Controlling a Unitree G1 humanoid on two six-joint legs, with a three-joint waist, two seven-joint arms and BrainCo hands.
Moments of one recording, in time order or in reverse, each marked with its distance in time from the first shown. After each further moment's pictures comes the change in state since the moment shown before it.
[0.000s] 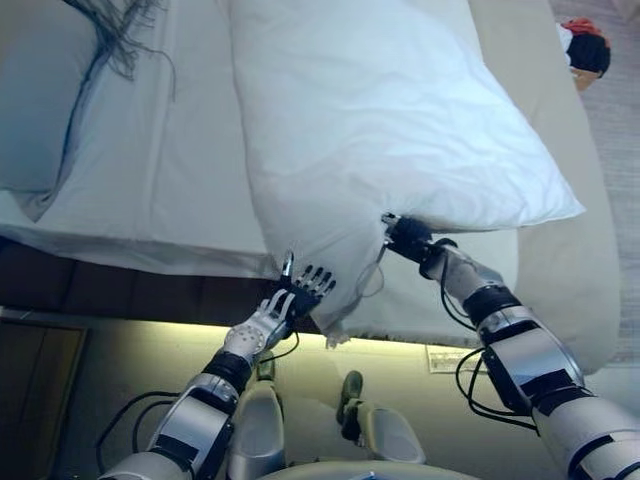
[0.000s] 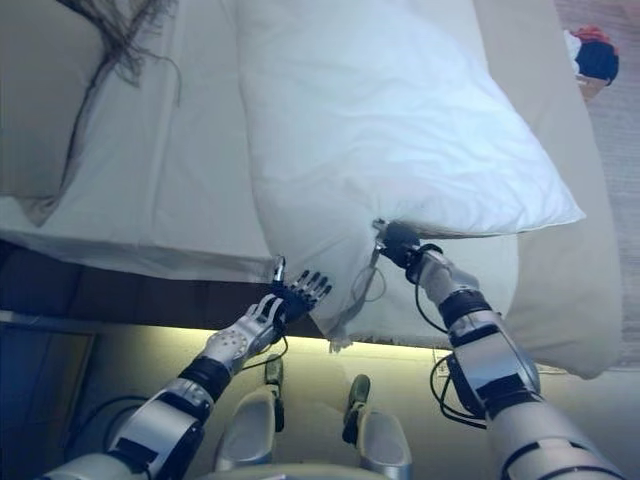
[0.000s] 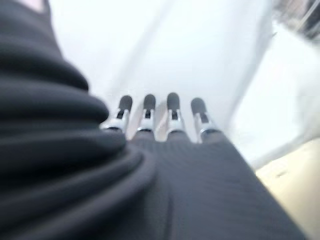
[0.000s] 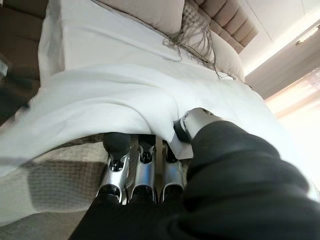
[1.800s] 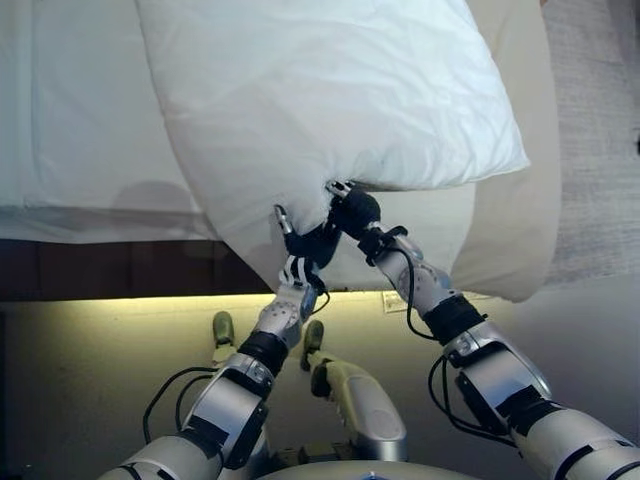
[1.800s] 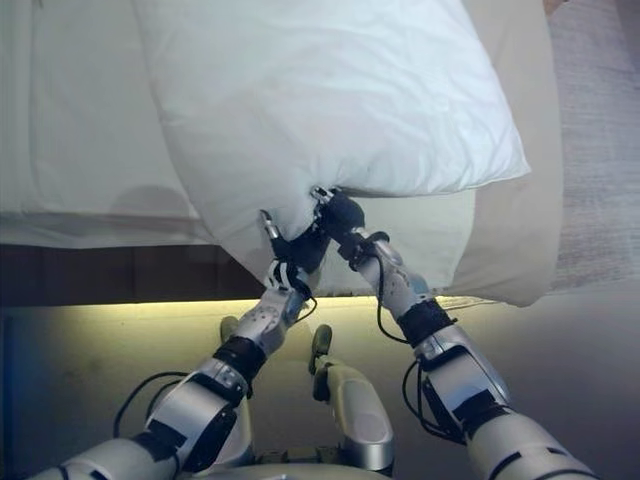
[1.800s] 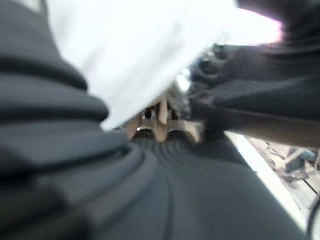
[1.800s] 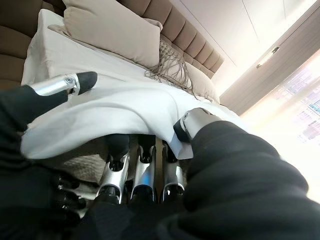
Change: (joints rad) left arm -0.121 -0.141 0.038 -0.098 -0.174 -0.289 -0.402; right arm 0.093 0.120 0.087 -0.450 0.147 -0.155 -0.057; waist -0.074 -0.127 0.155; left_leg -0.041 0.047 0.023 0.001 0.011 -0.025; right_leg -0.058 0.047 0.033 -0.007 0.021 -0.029
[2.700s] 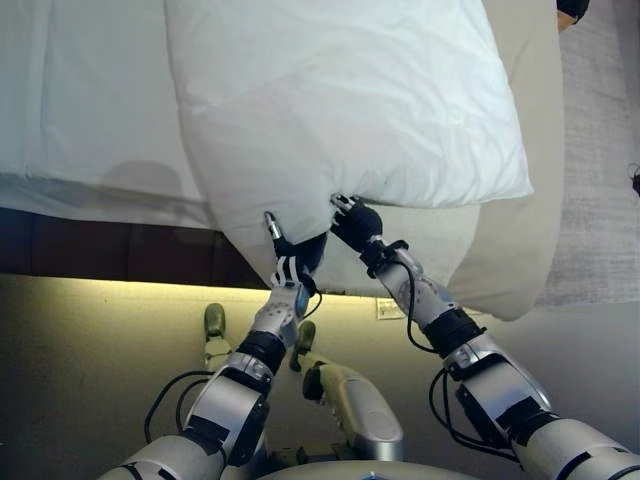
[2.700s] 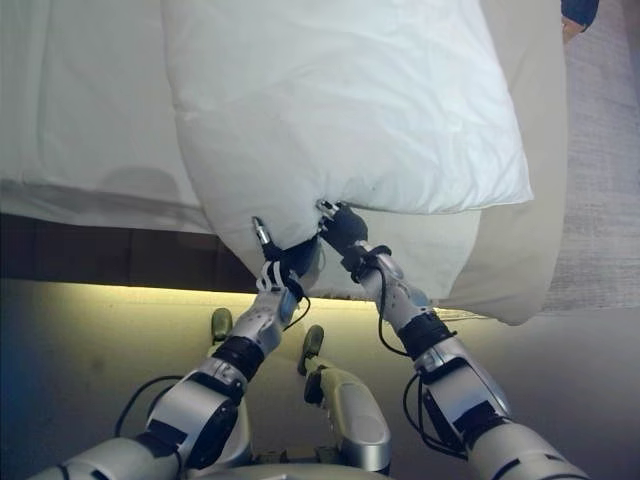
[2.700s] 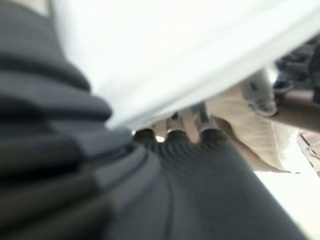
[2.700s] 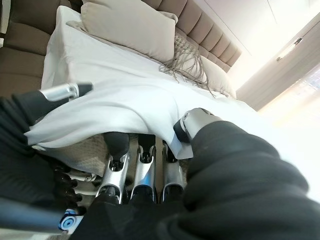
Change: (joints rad) left arm -0.007 -0.008 0.066 0.066 0.000 -0.058 0.101; right arm 0.066 0.002 0.000 -0.001 0.032 -0.022 0.000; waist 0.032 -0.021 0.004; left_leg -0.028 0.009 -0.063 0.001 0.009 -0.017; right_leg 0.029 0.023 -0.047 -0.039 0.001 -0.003
